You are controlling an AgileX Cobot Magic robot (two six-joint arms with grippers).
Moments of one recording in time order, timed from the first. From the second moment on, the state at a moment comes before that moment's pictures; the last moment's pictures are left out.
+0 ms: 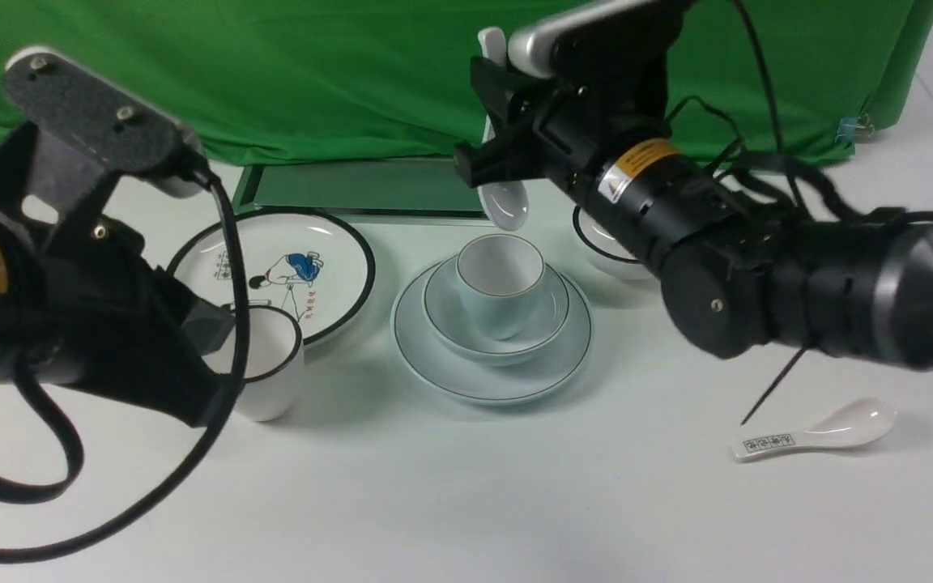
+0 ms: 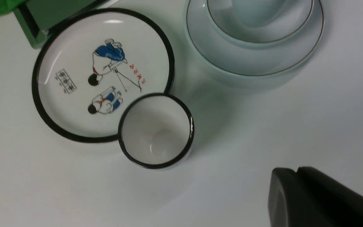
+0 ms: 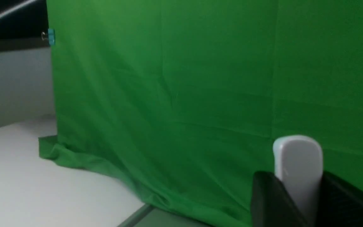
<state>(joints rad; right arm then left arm) 0.61 1.88 -1.19 0.15 -0.78 -0.12 -0.44 1.03 -0.96 0.02 0.77 0.16</state>
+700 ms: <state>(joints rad) 0.61 2.00 -1.19 0.15 -0.76 -0.12 -0.44 0.94 -0.82 0.03 0.64 0.12</state>
